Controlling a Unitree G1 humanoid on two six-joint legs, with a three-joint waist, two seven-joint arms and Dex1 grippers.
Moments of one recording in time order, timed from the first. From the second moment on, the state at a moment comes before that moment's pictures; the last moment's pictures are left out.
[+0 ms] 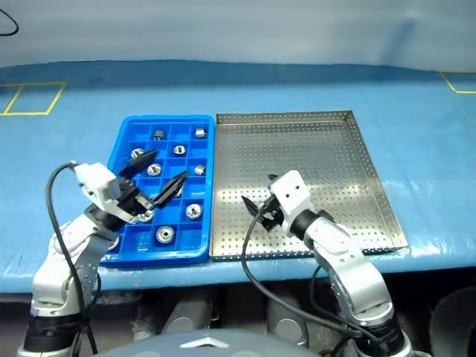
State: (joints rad) left arm 0.01 0.44 0.08 -0.43 -0.49 0.27 -0.57; right arm 0.03 -0.39 0.14 -0.68 0.21 0.65 0.39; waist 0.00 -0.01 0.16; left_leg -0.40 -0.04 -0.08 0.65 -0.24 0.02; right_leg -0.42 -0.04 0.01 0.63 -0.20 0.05
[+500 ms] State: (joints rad) left arm 0.04 0.53 0.04 -0.44 -0.48 0.46 -0.58; right arm 0.12 -0.42 0.10 -0.69 0.22 0.62 0.39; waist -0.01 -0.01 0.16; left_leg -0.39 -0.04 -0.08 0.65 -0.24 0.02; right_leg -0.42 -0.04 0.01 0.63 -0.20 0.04
